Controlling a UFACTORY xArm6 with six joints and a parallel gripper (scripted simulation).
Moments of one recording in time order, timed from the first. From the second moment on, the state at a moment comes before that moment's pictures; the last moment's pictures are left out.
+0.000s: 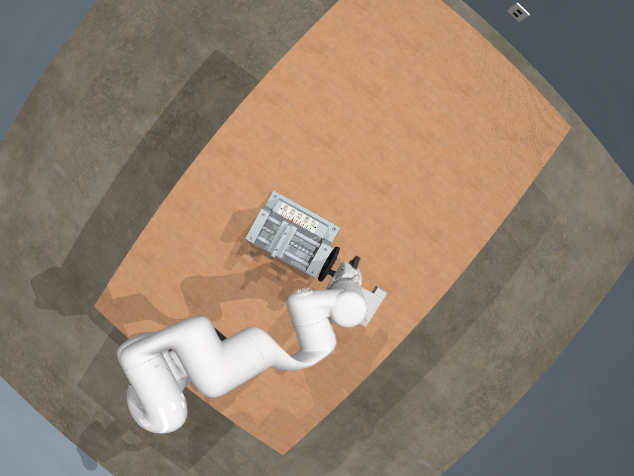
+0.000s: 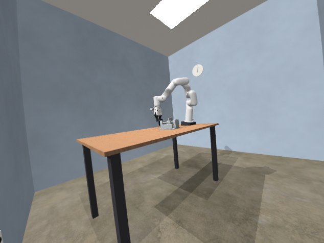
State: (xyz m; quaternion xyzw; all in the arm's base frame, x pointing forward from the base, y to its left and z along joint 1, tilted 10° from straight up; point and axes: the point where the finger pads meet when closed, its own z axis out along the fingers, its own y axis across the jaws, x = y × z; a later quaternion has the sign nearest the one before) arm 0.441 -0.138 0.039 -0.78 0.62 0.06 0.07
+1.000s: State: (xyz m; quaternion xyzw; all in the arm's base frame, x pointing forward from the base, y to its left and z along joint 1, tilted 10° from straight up) arm 0.444 -0.156 0.131 -0.78 0.62 0.05 0.07
